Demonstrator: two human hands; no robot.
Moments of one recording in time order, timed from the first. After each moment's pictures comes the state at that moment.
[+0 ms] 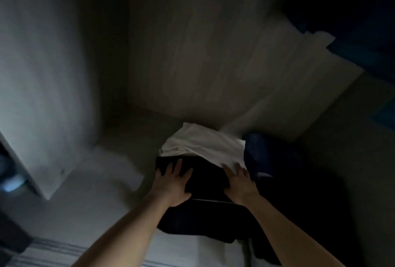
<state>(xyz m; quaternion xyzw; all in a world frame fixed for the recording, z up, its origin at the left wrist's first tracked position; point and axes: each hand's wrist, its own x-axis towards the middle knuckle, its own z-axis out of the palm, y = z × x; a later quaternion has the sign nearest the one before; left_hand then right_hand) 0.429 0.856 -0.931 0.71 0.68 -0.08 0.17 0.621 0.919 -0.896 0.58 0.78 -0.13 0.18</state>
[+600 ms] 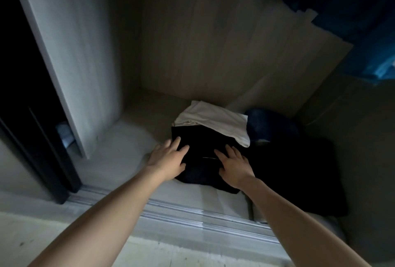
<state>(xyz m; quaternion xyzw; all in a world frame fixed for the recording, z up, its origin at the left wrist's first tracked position) 0.408 0.773 -0.915 0.72 0.69 0.00 0.07 0.610 0.826 -0.898 0.53 0.84 -0.04 0.12</state>
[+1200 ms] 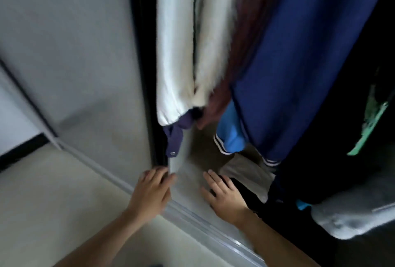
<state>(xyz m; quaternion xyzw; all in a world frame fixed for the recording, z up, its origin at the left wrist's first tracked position) 0.334 0.539 -0.548 0.62 0.76 0.19 -0.07 0.523 0.689 -0.554 0.09 0.98 0.18 -0.04</state>
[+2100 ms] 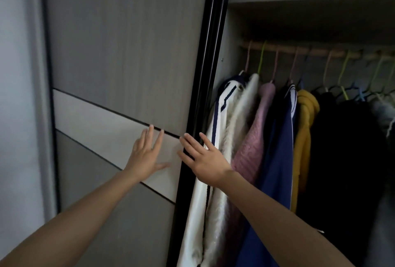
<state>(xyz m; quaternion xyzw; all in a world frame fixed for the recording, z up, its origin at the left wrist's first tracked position) 0.152 0.577 -0.068 0.46 0.85 0.15 -0.22 0.342 0.682 -0.017 -0.03 0.83 0.47 -0.30</state>
